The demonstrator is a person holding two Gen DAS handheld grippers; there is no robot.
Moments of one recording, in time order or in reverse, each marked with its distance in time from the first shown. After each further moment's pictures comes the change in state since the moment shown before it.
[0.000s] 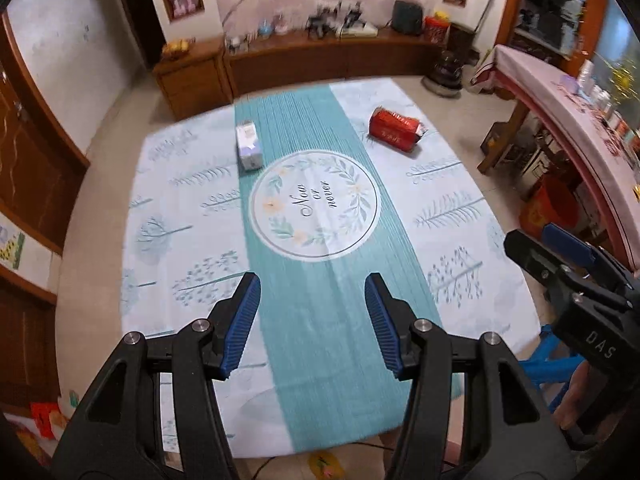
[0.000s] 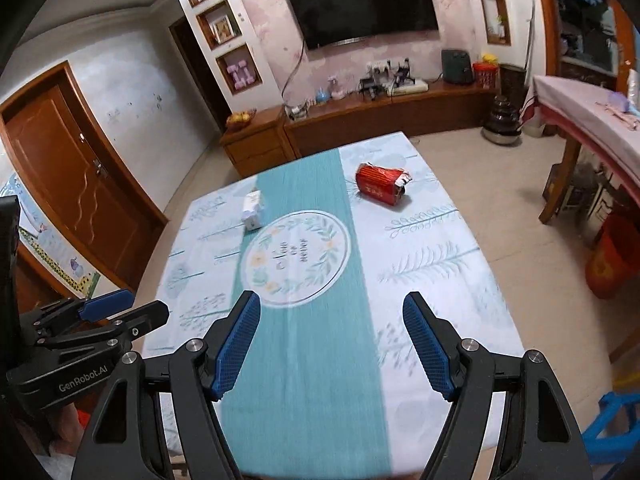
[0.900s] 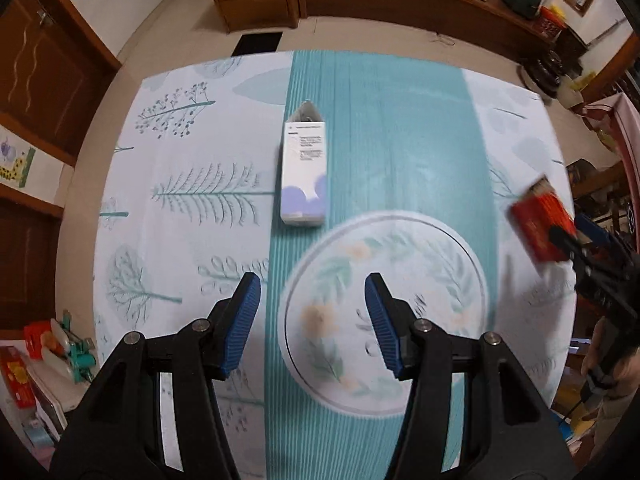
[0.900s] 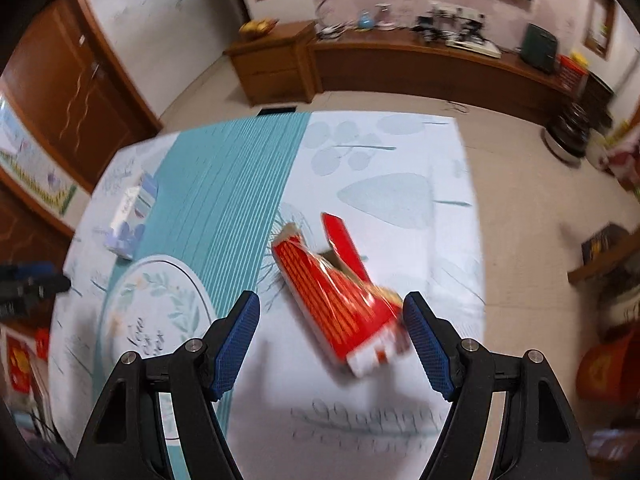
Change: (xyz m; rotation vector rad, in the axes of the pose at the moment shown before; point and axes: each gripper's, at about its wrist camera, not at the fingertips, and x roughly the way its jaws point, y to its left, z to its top) left arm 0.242 0.105 0.174 -0.279 0.293 0.132; right arm 0.353 -0.079 0.193 -0.325 0.301 0.006
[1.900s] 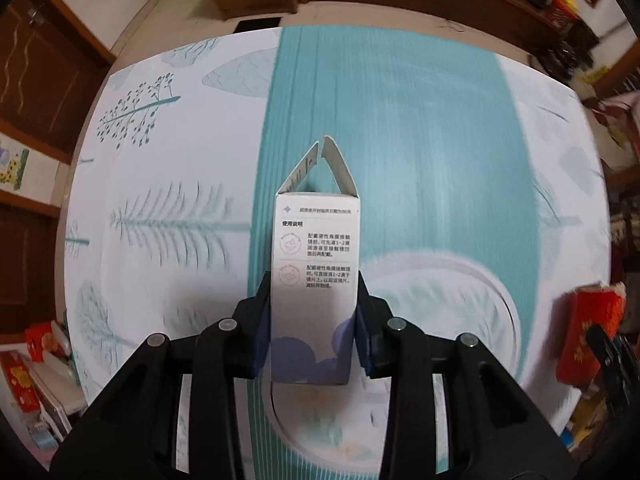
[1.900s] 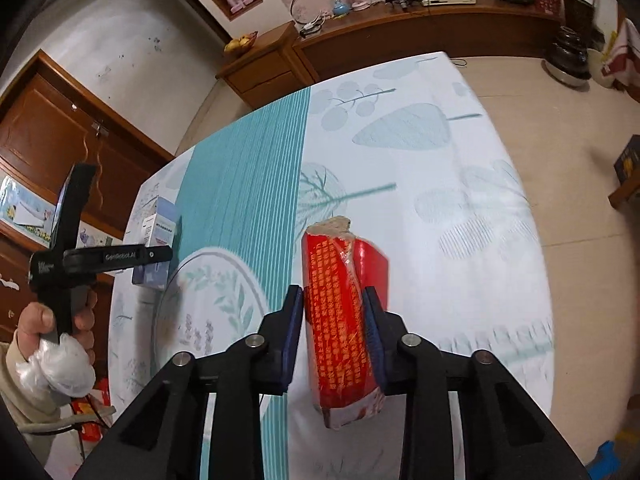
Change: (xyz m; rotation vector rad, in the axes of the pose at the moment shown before) left arm 0.061 -0.024 0.028 0.023 0.030 0.006; right arm -0.020 0.002 -0.072 0.301 -0.027 0.171
